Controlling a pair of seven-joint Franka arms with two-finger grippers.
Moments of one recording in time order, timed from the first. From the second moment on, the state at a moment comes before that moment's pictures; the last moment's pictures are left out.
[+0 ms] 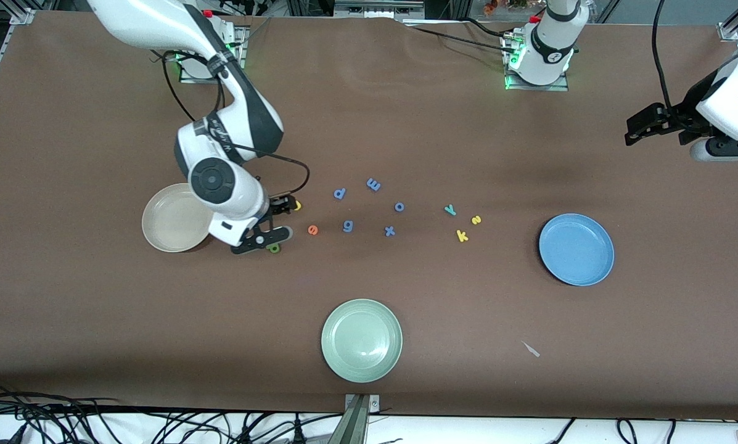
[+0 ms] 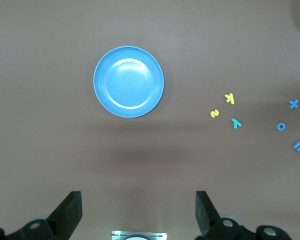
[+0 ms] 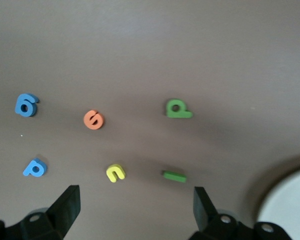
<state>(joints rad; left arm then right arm) 0.00 0.00 -0.05 -1.58 -0.01 1.46 -0.09 0.39 0.52 0.10 -1.69 0.00 2.07 0.13</state>
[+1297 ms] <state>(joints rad) 0.00 0.00 -0.05 -1.58 -0.01 1.46 -0.09 0.40 0.51 0.16 -2.03 0.00 2.49 -0.28</state>
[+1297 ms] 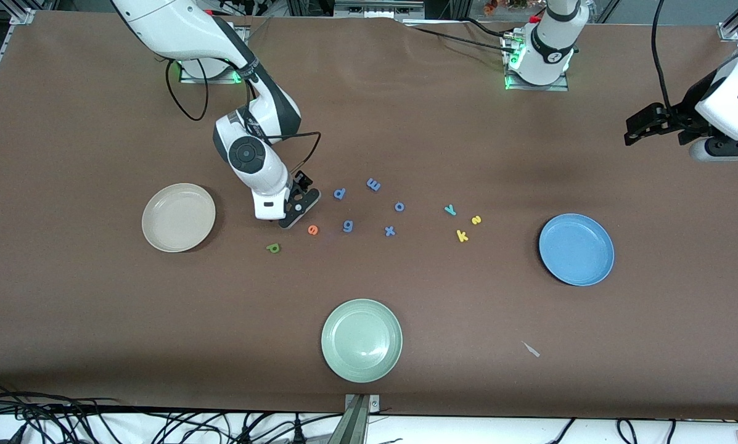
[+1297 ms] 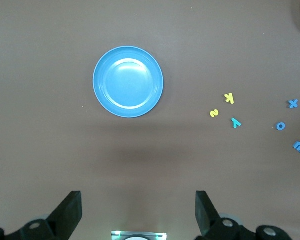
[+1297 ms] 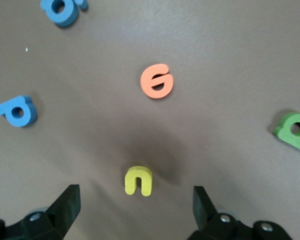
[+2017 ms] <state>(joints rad) -0.01 0.00 -0.05 -1.58 -0.01 1.46 -0.09 0.42 0.52 0.16 -2.05 -0.02 2.49 -0.30</state>
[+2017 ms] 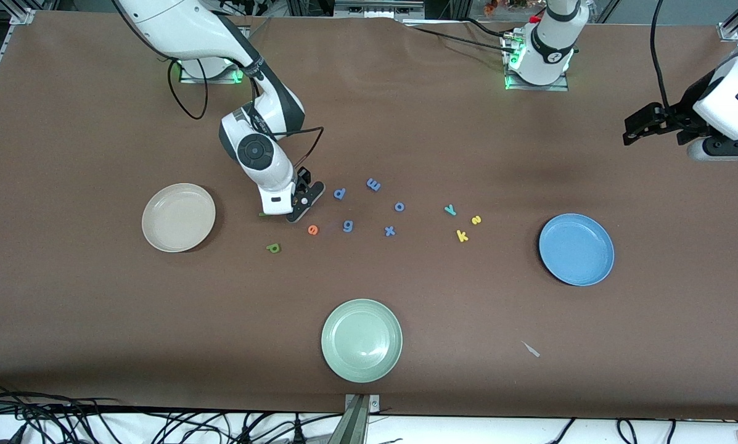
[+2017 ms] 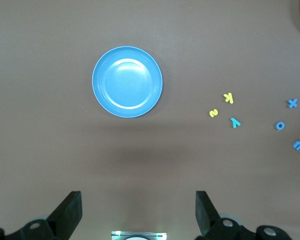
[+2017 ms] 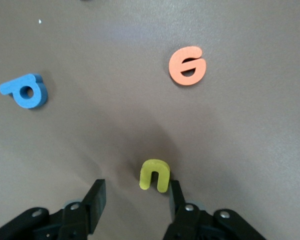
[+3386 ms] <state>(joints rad) -0.19 0.38 -0.06 -1.78 -0.08 1.91 -0.09 0.34 0.49 0.12 -1.93 -0.06 2.31 -0.32</state>
